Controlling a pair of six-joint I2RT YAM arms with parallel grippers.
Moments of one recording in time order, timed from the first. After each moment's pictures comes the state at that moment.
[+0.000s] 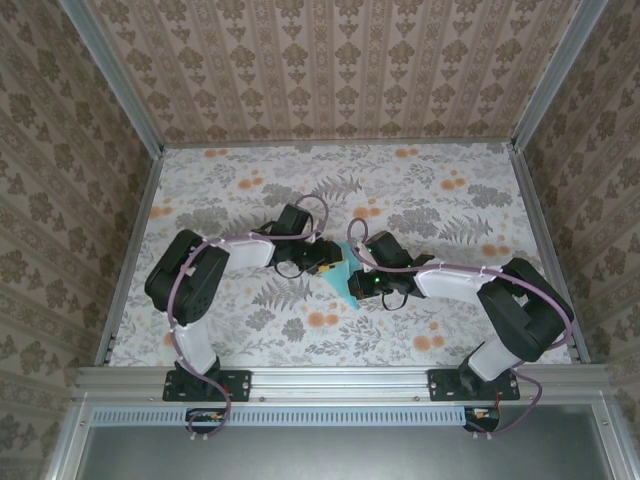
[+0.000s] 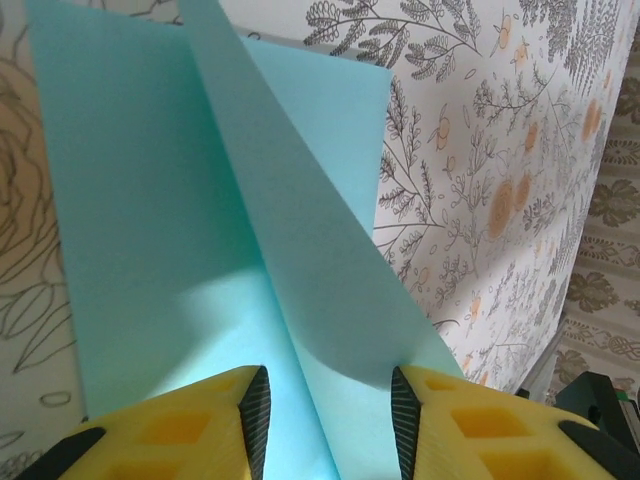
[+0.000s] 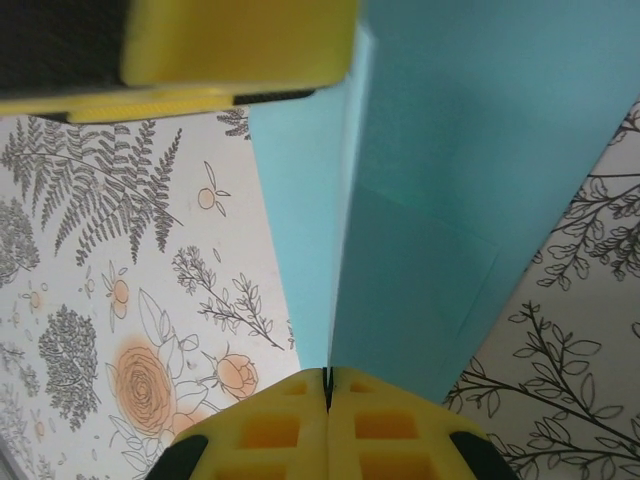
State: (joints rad) left arm -0.63 1.84 0.96 -0.05 0.61 -0.84; right arm 0.63 1.56 0.71 -0.11 -0.33 0.46
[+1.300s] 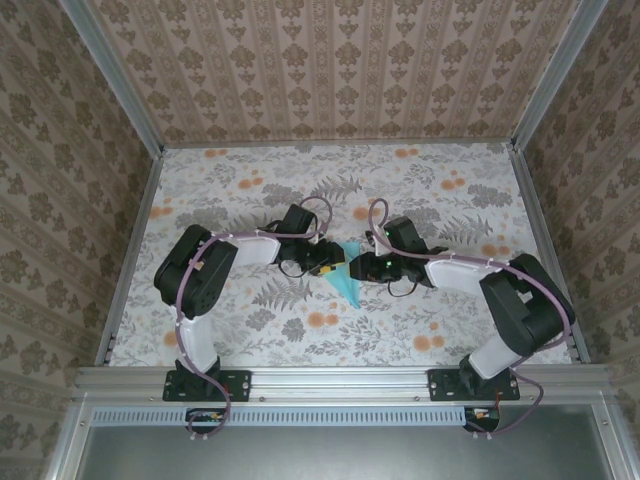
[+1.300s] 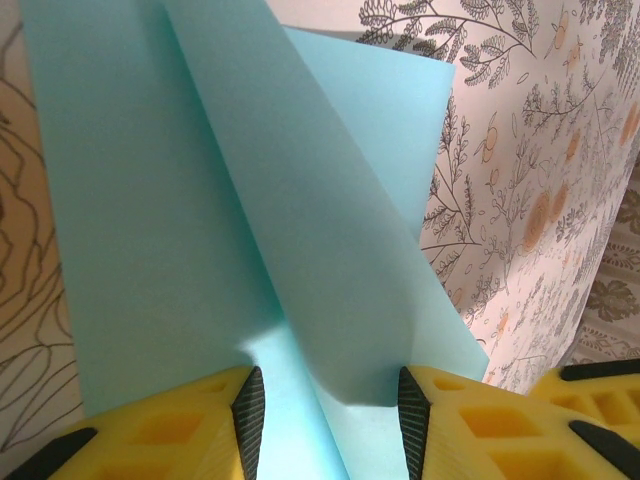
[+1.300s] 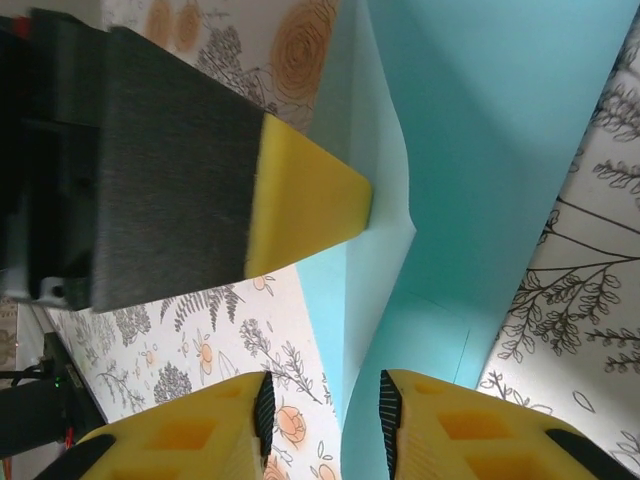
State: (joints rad) left arm -0.64 1.90 1.01 -0.08 0.61 -0.84; right arm 0.48 1.59 0.71 0.00 -0.54 0.57
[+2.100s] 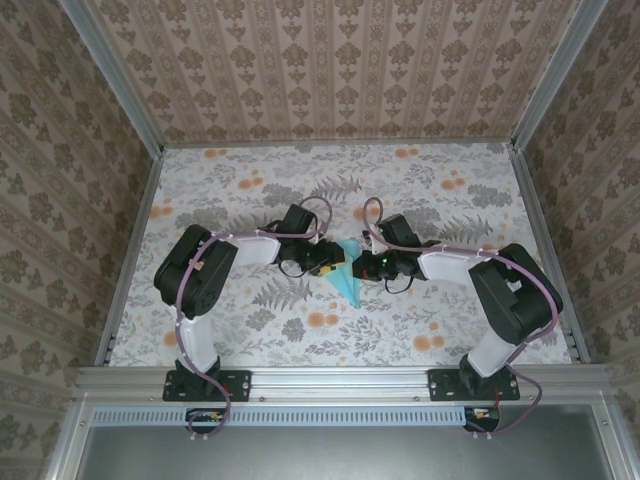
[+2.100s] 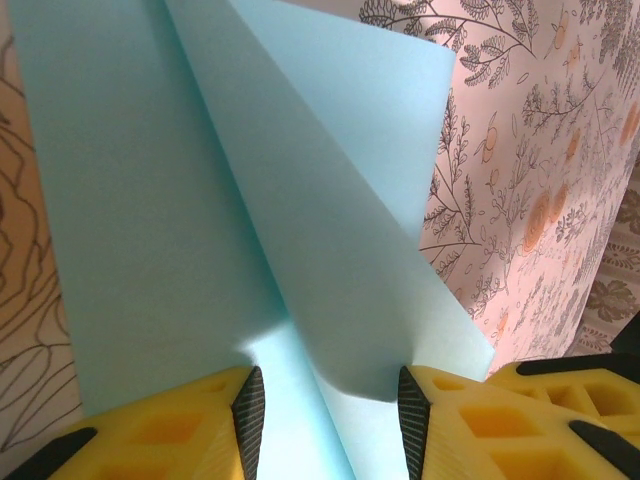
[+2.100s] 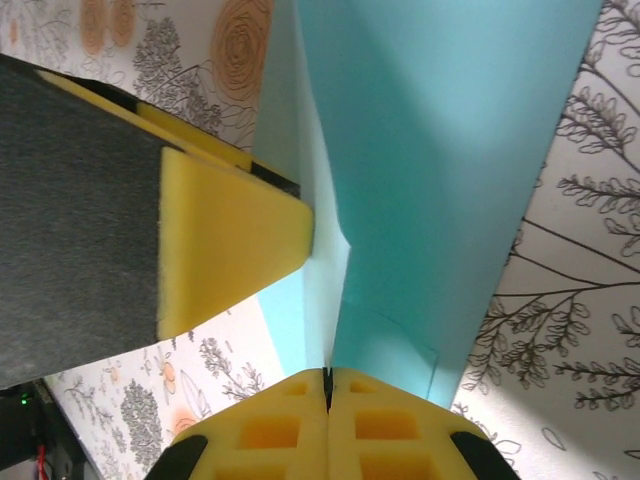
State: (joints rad) left arm -0.64 1.90 1.01 -0.08 0.61 -0.84; right arm 0.48 1.66 0.78 -0.08 -0.50 0.55
